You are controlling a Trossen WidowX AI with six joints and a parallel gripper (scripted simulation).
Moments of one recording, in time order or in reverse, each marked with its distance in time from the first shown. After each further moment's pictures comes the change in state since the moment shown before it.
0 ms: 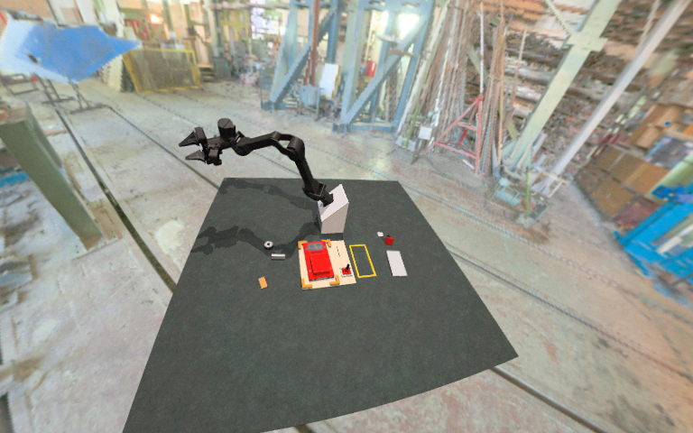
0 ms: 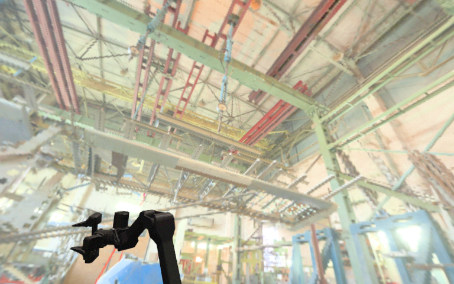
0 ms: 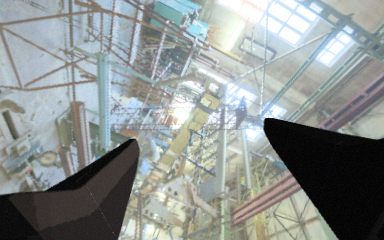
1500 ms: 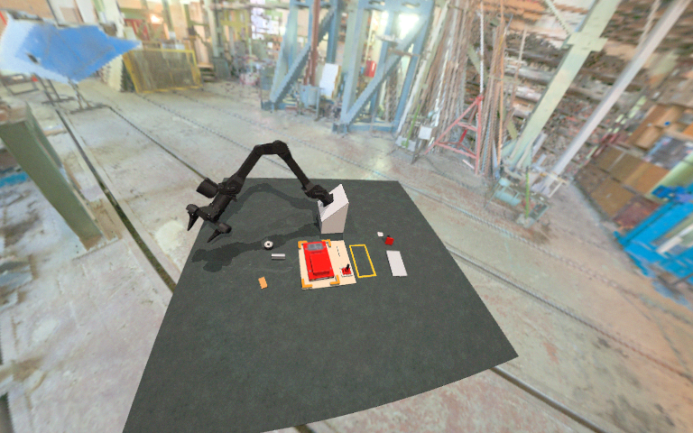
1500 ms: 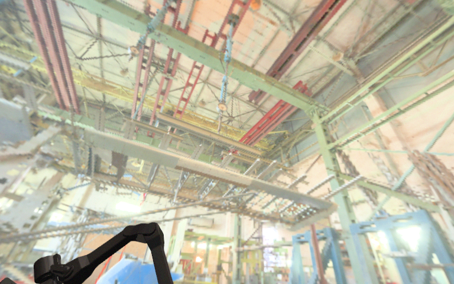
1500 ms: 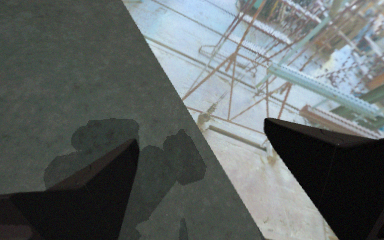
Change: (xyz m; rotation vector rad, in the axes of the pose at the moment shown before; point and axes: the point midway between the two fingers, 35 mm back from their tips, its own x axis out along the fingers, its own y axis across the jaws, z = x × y) arm 0.081 0.101 0.289 1.449 -0.197 0.634
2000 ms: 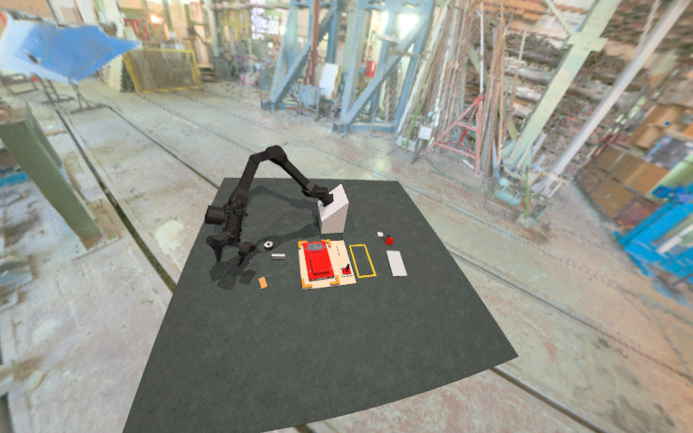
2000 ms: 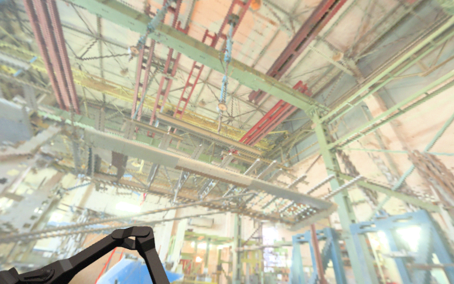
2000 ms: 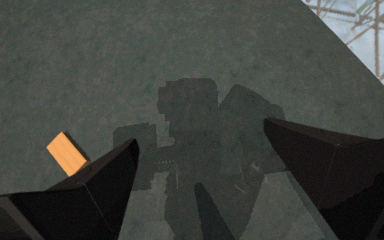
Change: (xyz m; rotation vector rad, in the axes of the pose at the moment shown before) arm 0.028 0.156 0.038 0.299 0.173 0.380
